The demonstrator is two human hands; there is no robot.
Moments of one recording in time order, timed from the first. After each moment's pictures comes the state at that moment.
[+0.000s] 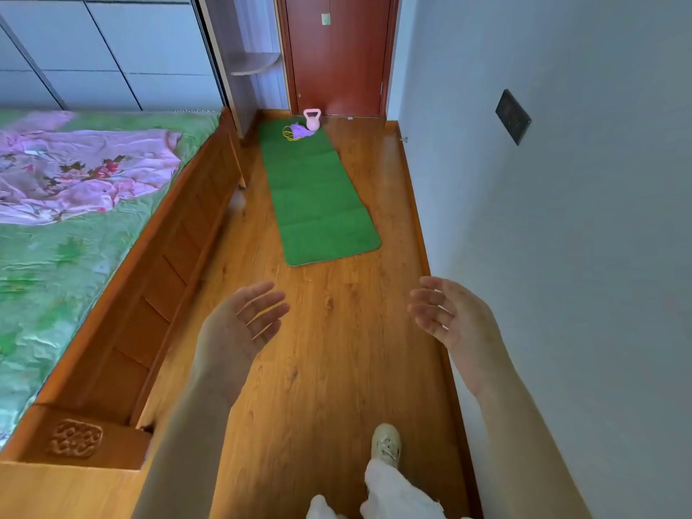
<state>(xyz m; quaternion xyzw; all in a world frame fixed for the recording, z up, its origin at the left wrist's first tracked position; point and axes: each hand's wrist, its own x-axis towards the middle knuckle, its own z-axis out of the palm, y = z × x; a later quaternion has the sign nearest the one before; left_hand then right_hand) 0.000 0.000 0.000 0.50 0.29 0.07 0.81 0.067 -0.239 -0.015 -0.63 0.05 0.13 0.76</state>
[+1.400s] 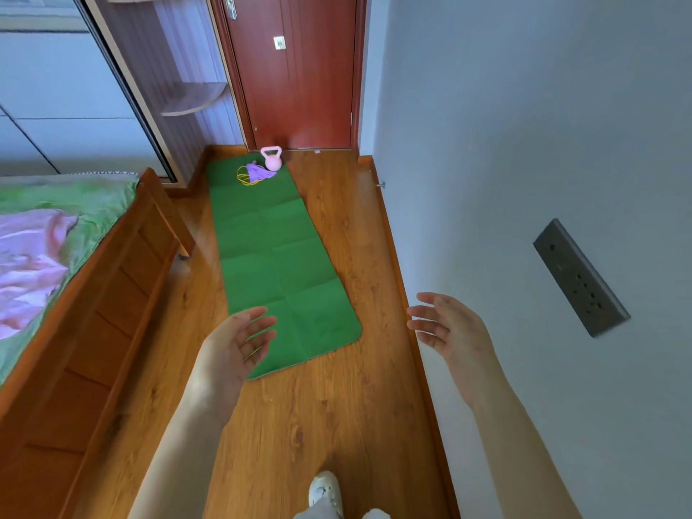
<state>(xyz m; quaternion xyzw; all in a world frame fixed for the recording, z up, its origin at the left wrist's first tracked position) 0.596 0.066 -0.037 0.54 0.29 0.03 0.79 0.649 -0.186 -0.035 -0.67 0.11 0.10 0.73</state>
